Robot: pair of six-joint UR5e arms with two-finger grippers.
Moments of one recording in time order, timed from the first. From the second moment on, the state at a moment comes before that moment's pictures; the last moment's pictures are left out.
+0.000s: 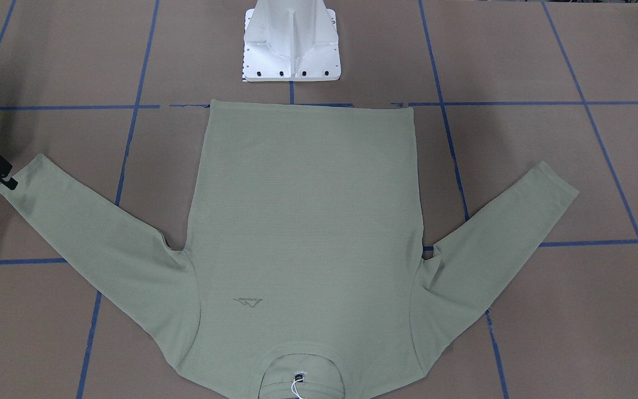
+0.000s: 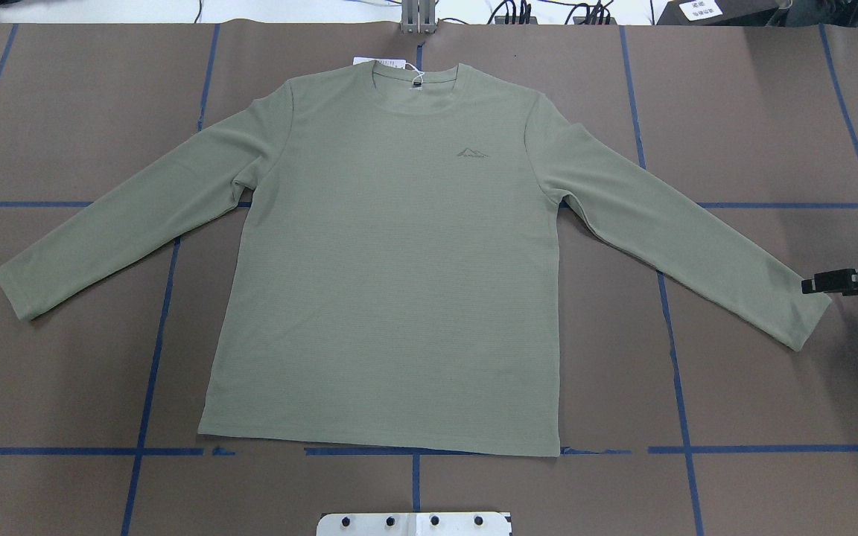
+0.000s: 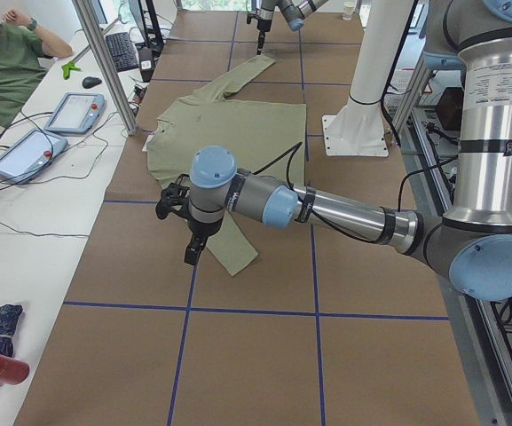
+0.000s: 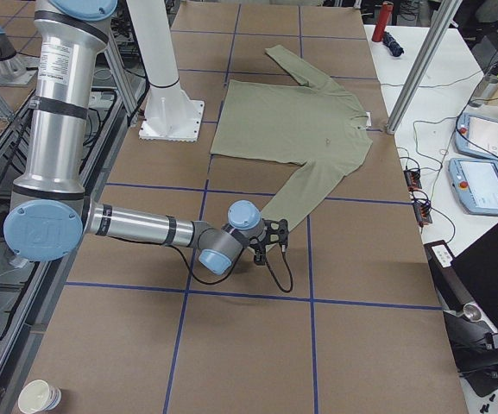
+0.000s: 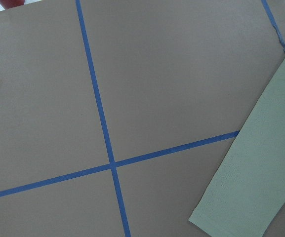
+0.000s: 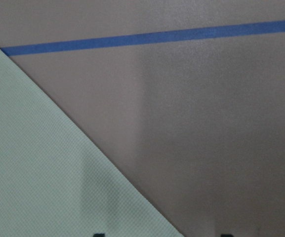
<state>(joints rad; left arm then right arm) -1.55 -1.56 -1.82 -1.69 -2.36 -0.02 1.00 -1.76 1.47 -0.46 2.17 0.94</state>
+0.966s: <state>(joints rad) -1.55 -1.56 -1.82 -1.69 -2.36 -0.01 0.98 -1.76 1.48 -0.46 2.16 0.94</state>
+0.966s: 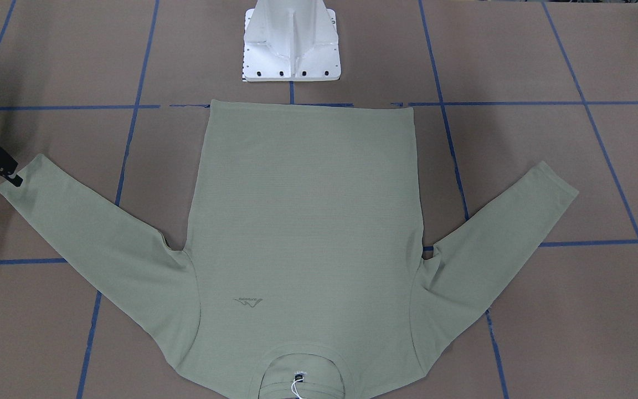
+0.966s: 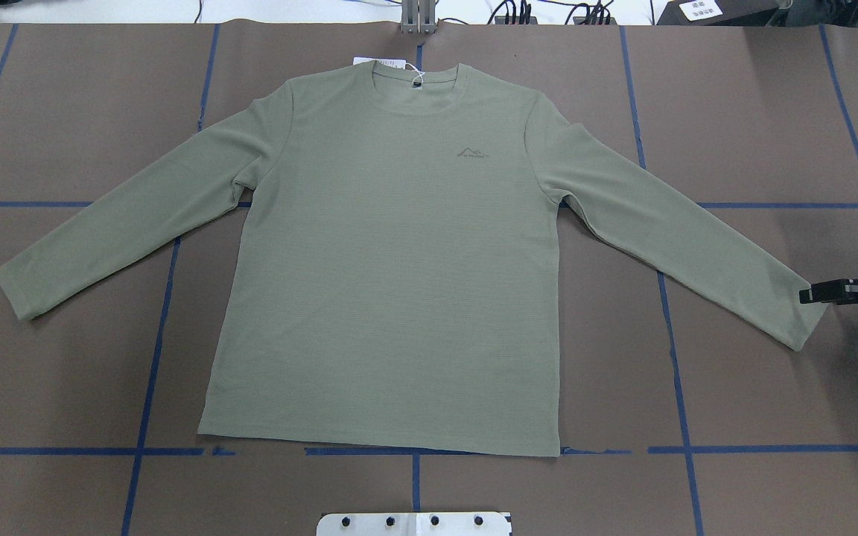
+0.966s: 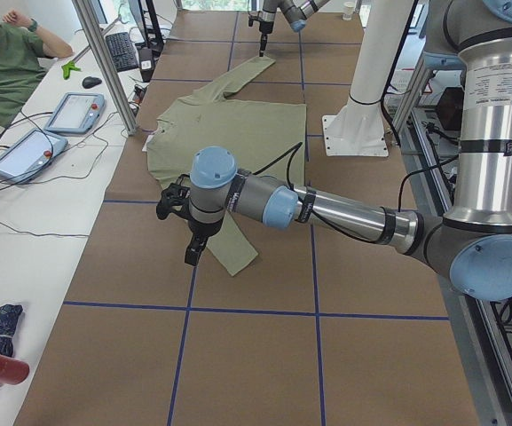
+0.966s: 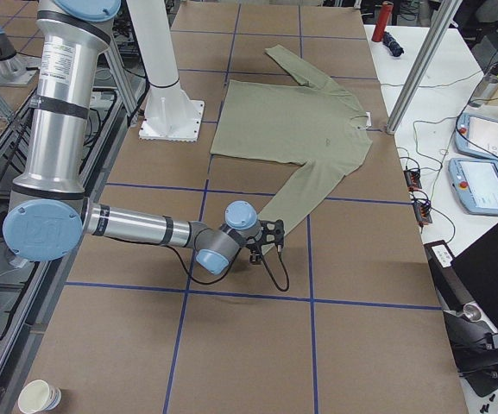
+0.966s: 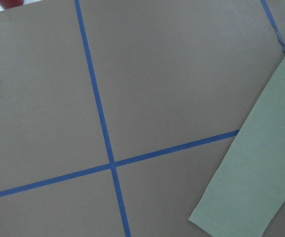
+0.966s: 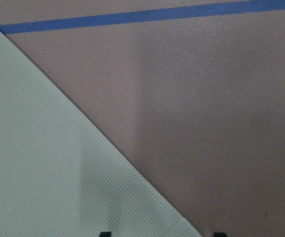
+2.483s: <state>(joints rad) -1.56 -1.56 -1.83 -1.69 -2.36 -0.01 0.98 -1.76 1.48 -0.47 2.17 0.94</state>
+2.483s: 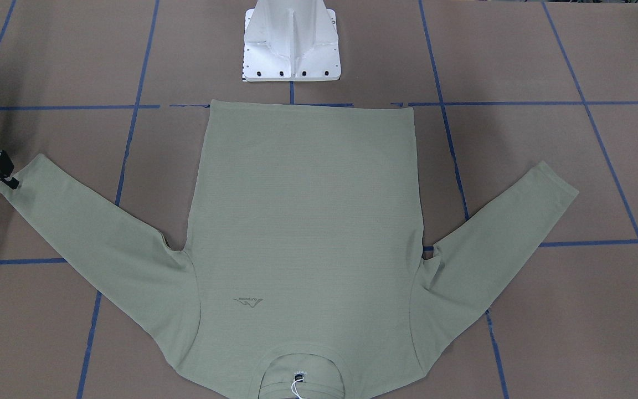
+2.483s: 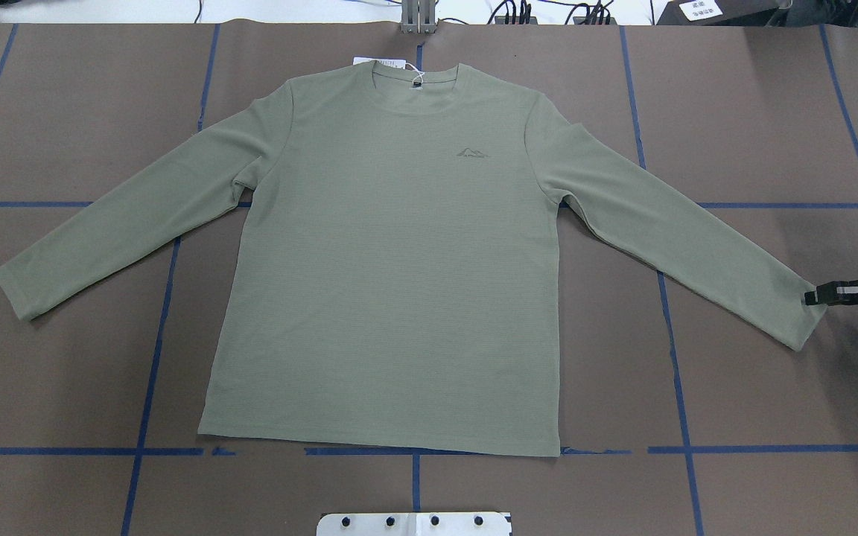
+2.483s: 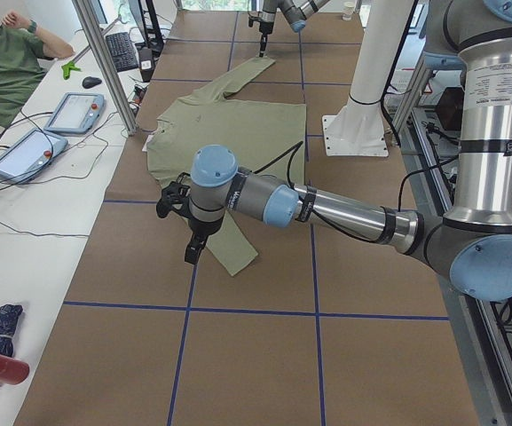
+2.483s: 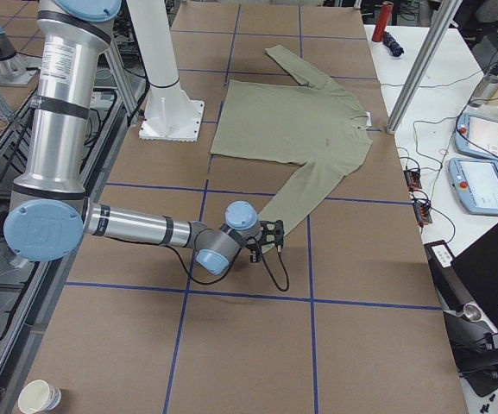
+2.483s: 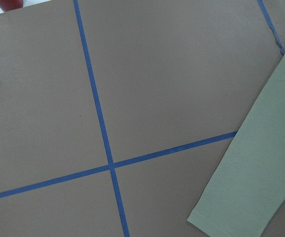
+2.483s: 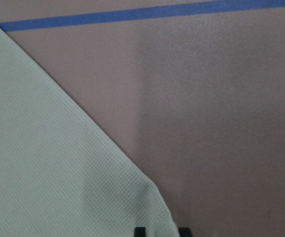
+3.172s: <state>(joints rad) -1.56 -1.56 -1.83 -1.69 -2.36 -0.01 0.98 -1.71 1.88 -1.03 2.19 0.94</state>
